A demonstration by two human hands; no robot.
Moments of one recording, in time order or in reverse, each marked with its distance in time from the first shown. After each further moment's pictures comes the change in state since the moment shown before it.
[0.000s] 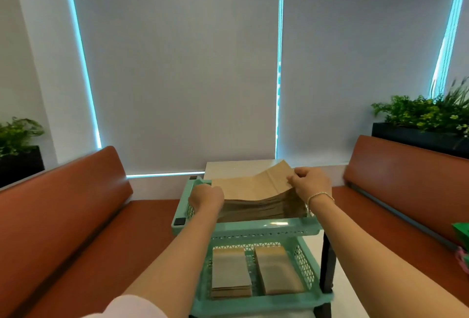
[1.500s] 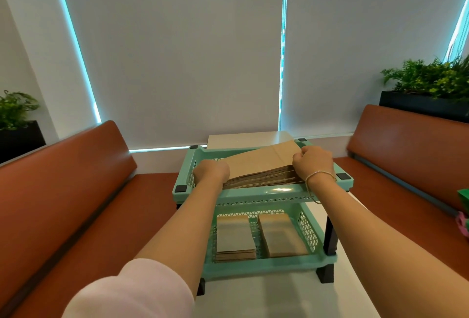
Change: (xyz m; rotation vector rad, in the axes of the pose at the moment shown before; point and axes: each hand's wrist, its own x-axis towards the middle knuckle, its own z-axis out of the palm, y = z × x) left_hand 0.011 -0.015 0.017 0.202 -0.104 -0.058; right_hand 0.013 0.037 0.036 -0.303 0.019 0.013
